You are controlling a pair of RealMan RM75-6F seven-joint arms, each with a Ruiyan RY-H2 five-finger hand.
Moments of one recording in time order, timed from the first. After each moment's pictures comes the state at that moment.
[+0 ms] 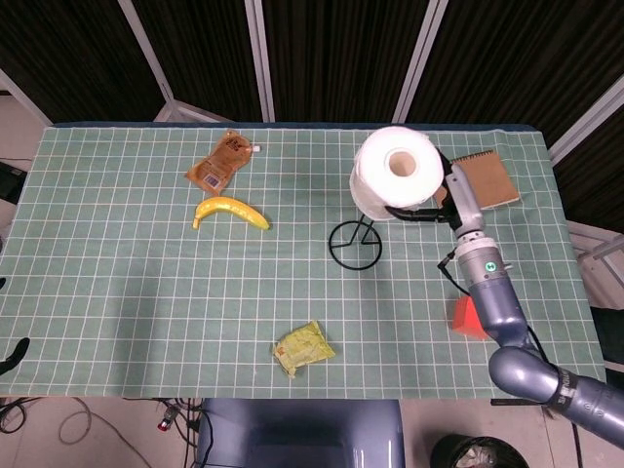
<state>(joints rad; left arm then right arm) 0.02 -1.05 -0.06 -1.73 1.46 1.60 0.16 0.63 -1.20 0.72 -1.79 -0.71 0.86 0.25</state>
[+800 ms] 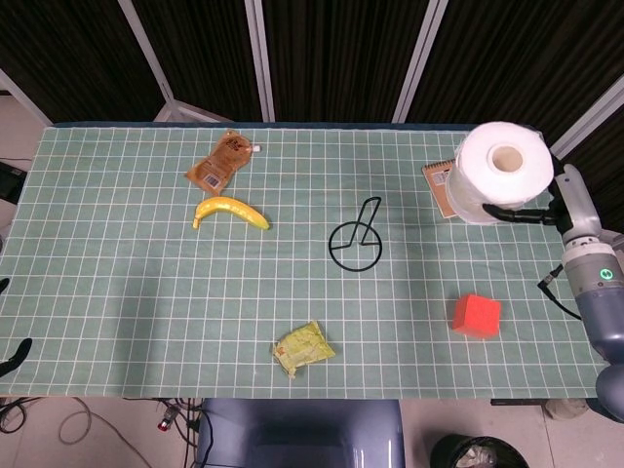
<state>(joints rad) 0.02 -1.06 -0.06 -1.73 1.46 1.60 0.19 0.40 -0.83 0.75 -1.86 -0.64 0.71 0.34</state>
